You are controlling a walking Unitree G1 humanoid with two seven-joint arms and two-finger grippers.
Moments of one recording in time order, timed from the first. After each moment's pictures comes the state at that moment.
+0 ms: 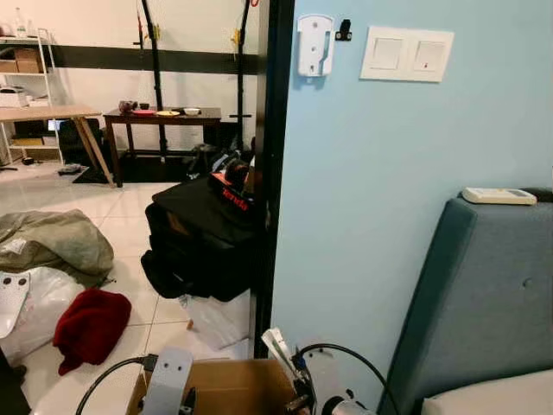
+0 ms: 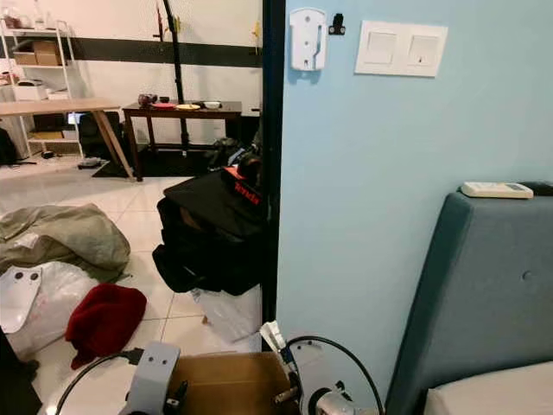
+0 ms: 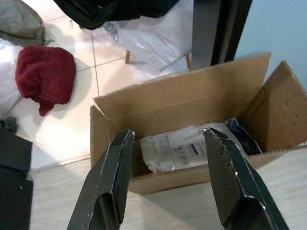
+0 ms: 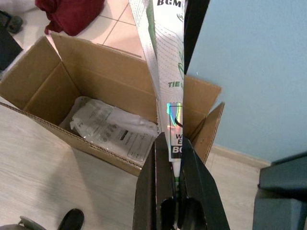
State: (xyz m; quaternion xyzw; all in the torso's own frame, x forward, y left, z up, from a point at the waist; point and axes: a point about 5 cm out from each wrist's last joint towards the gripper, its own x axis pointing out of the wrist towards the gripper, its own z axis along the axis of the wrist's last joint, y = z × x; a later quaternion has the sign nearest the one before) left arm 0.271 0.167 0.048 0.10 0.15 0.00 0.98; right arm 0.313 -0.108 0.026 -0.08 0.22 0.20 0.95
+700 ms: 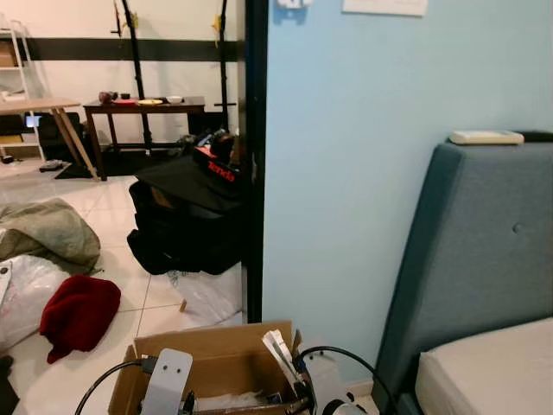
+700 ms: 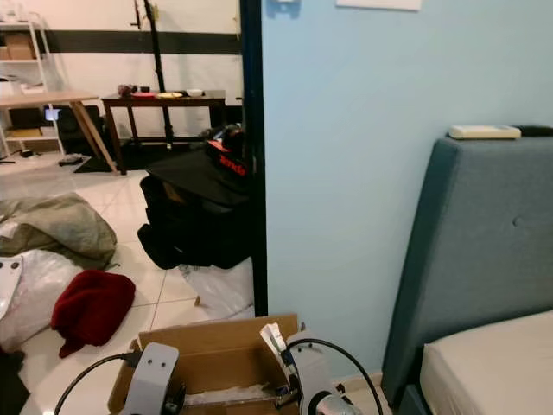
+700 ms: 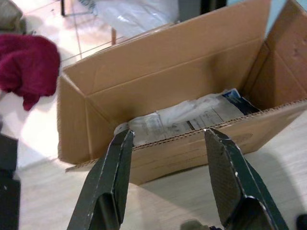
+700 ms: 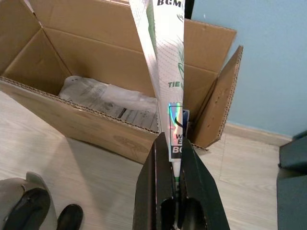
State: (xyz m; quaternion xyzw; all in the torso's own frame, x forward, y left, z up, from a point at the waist) left arm 0.269 0.169 0.047 0.11 0.16 -0.01 0.98; right arm 0.312 -0.107 0.026 -0.08 0.22 0.20 0.95
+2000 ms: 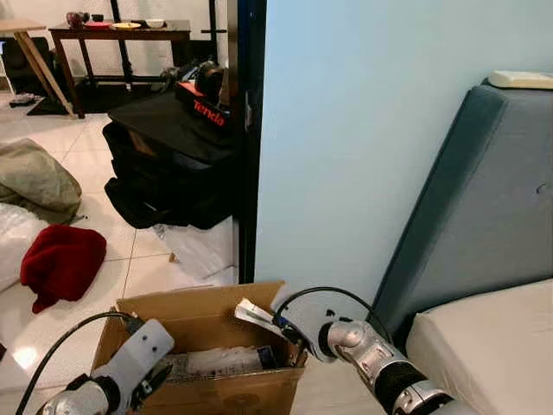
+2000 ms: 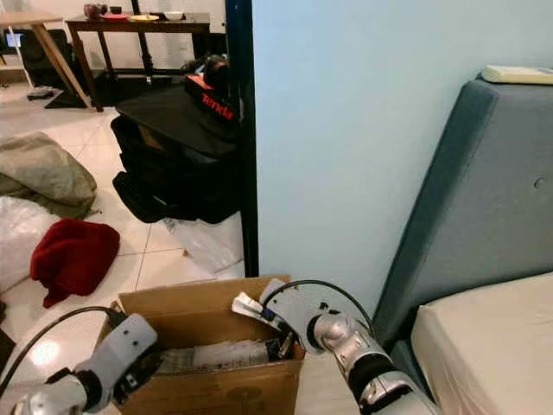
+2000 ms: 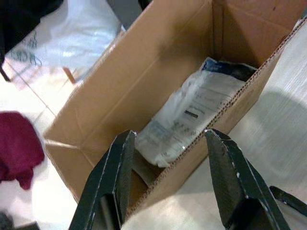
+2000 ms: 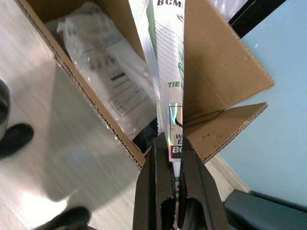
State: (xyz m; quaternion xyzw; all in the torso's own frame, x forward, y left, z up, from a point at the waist) left arm 0.286 0.226 0.116 0.30 0.07 -0.21 0.93; right arm 0.375 -0.103 0.111 -0.33 0.17 0.37 0.85
